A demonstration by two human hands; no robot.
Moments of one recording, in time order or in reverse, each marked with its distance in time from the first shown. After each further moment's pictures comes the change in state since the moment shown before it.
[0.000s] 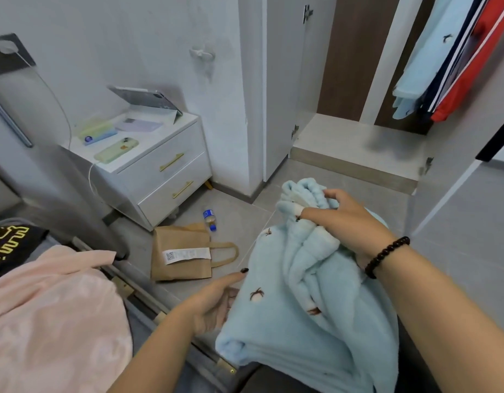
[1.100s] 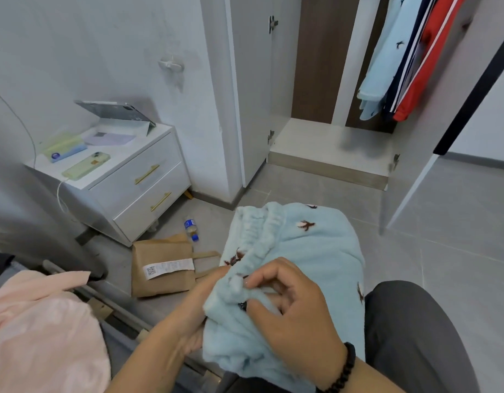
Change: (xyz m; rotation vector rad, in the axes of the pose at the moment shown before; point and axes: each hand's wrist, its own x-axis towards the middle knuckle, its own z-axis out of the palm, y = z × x) left_hand -0.039 0.008 0.036 -0.172 -0.137 0.366; right_hand -0.085 0.063 0.060 0.156 0.029 -0.558
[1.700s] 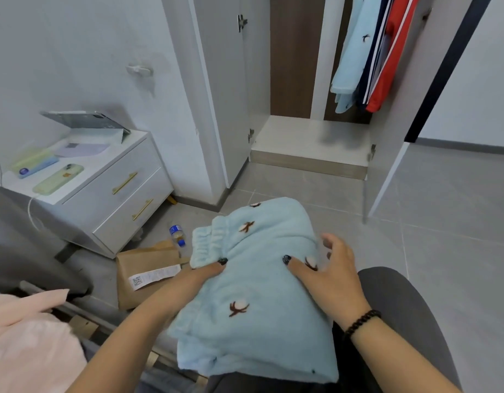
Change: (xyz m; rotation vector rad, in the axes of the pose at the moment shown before) left_hand 0.033 0.026 -0.002 0.454 -0.016 -0.057; right_hand 0.019 0.031 -0.083 -0.415 0.312 0.532
